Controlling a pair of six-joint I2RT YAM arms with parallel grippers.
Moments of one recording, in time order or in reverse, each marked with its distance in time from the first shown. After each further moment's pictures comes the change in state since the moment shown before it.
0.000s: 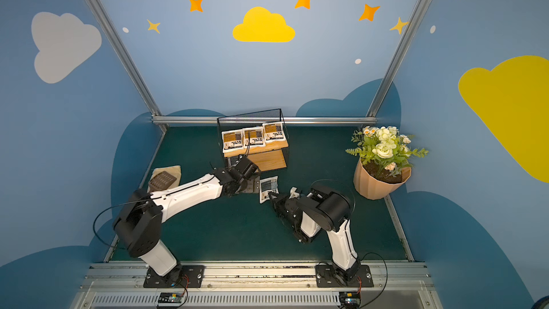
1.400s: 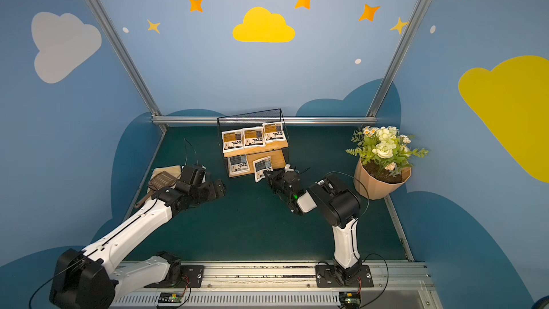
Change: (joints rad) left arm 0.349 -0.483 -0.381 0.024 0.330 -0.048; right arm -0.187 -0.006 0.397 -0.340 -0.259 -0.092
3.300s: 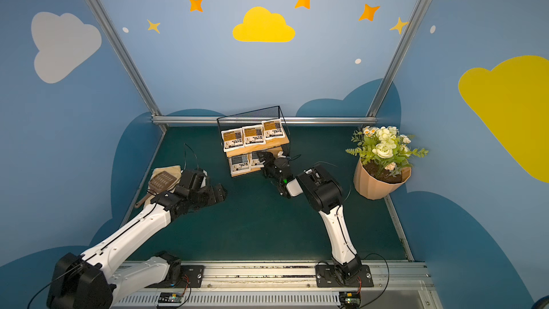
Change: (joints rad) left arm 0.000 -0.038 -0.062 0.015 0.060 -0.002; right arm -0.029 0.253 0.354 -0.068 0.040 -0.042
